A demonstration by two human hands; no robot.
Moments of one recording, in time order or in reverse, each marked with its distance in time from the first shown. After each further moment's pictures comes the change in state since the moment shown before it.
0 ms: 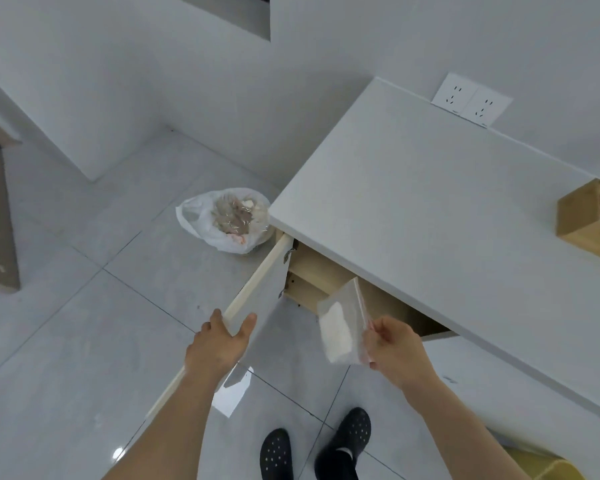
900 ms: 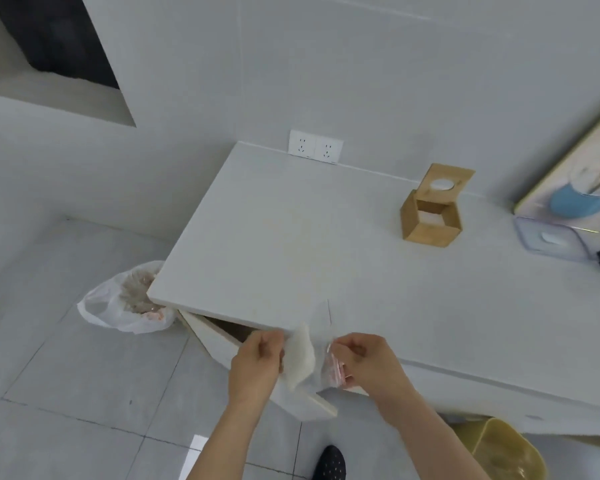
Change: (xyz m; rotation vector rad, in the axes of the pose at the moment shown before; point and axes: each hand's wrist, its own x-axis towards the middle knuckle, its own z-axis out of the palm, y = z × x) left_hand -0.154 0.219 0.056 -0.495 -0.179 0.346; right_hand -0.025 0.045 -0.152 0.472 0.093 0.026
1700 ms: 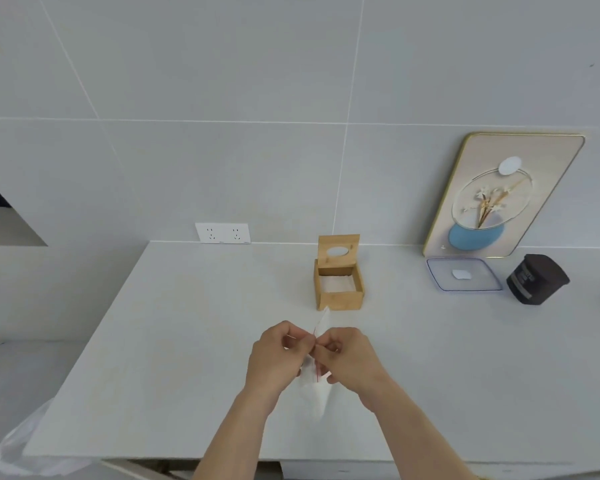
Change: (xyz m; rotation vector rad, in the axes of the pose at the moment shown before) left_hand -0.007 0.211 0.198 0.182 -0.265 0.304; right_hand 0.059 -0.071 -0.209 0.033 0.099 -0.164
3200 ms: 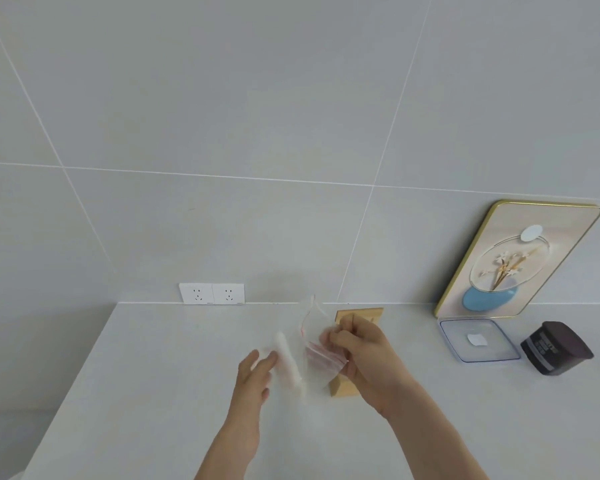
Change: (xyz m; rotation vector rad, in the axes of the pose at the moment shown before) left_hand 0.163 0.017 -0.075 -0.664 -0.068 -0.237; right_hand 0.135 -0.128 -0.005 0.581 0.016 -0.013
